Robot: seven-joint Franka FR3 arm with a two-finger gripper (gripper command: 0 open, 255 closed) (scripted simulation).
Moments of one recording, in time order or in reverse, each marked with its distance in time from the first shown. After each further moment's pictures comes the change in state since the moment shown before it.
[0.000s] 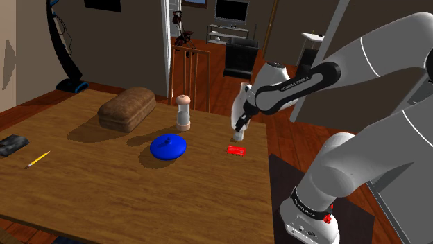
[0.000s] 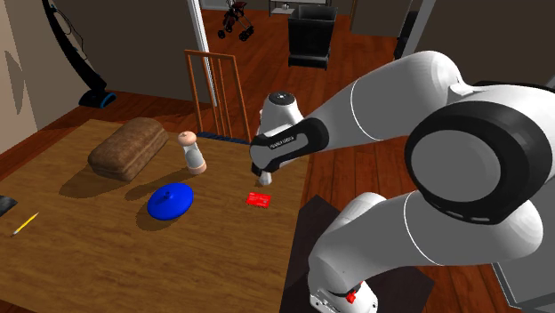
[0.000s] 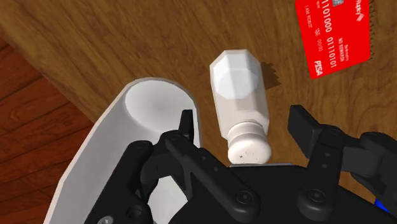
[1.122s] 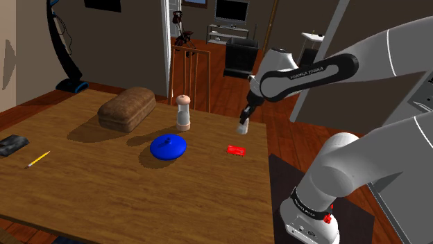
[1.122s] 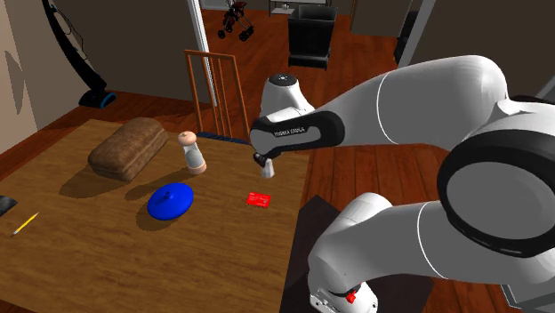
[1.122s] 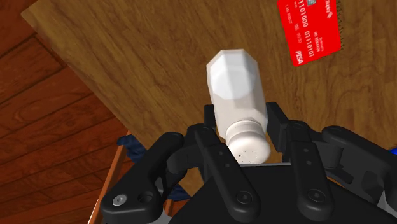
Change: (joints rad) arm -0.013 -0.120 0.023 0.060 -0.003 -0.202 0.006
